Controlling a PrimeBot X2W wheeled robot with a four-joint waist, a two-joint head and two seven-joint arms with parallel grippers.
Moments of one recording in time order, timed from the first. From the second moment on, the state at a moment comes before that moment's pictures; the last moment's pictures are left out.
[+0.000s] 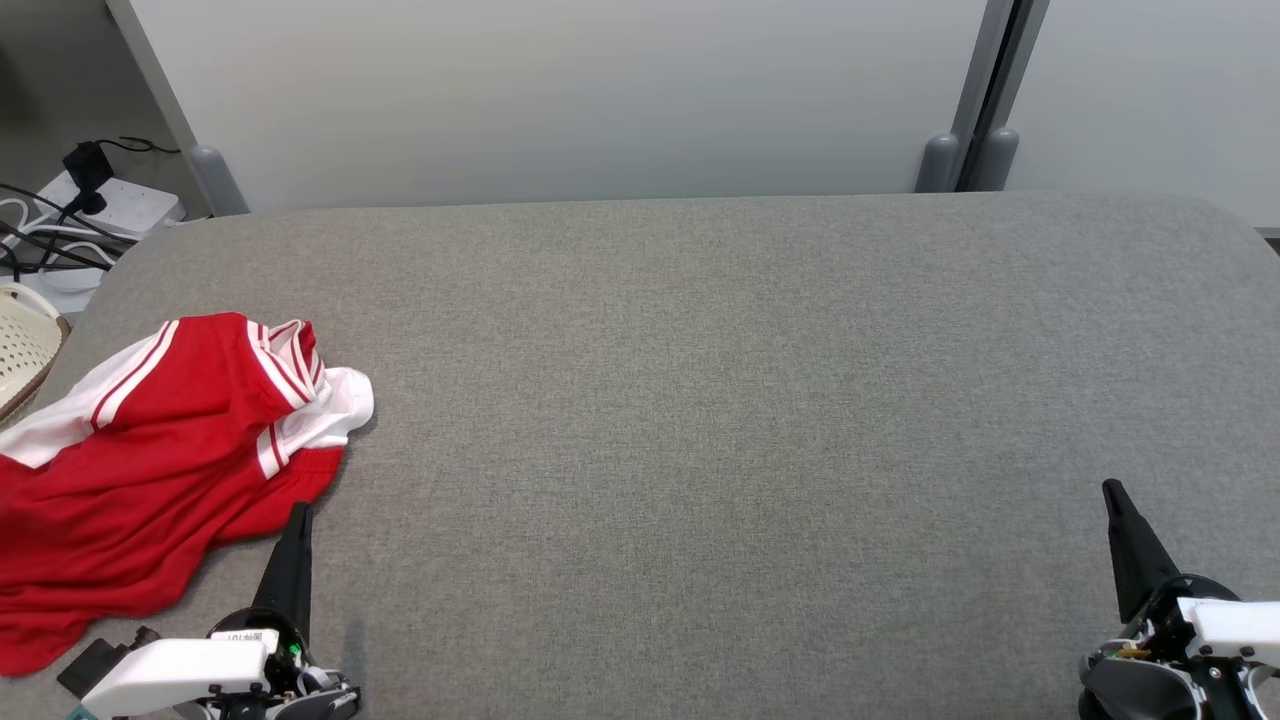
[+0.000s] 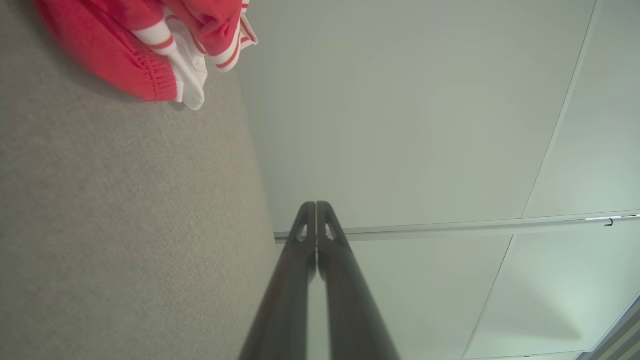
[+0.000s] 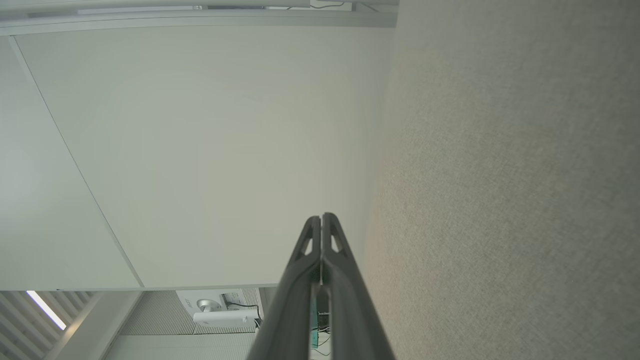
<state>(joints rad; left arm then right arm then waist) -0.05 0.04 0.08 0.27 -1.60 -0.13 0.11 -0.09 -0.04 -0.13 0.28 1.61 0.13 0.11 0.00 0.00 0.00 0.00</state>
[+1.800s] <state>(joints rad) 0.00 0.03 0.07 0.33 -1.59 -0.13 0.10 -0.05 -0.02 -0.11 0.34 1.59 0.13 0.09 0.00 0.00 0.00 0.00</state>
